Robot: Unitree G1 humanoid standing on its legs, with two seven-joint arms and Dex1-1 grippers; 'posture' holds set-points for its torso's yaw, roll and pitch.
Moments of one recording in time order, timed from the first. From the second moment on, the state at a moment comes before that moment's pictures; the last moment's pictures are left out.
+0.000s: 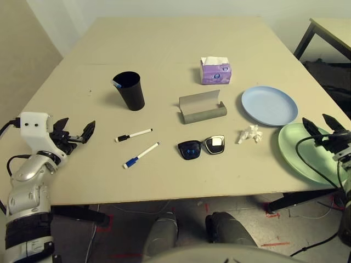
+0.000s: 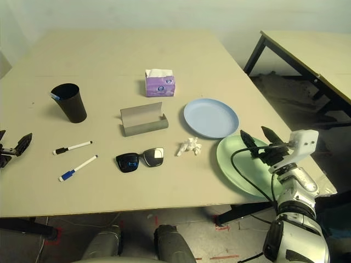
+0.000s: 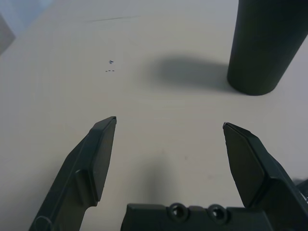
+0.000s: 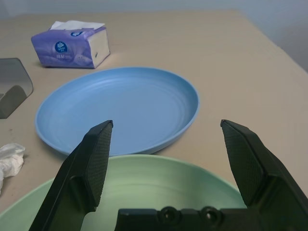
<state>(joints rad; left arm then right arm) -0.07 0.67 0.49 0.20 -0.34 0.17 -0.52 -0.42 -0.65 -0.49 1.05 0.42 -0.40 1.01</state>
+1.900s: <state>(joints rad) -0.29 0.72 0.05 0.20 -0.51 0.05 -1.55 -0.03 -0.78 -0.52 0.47 0.42 0.13 0.77</state>
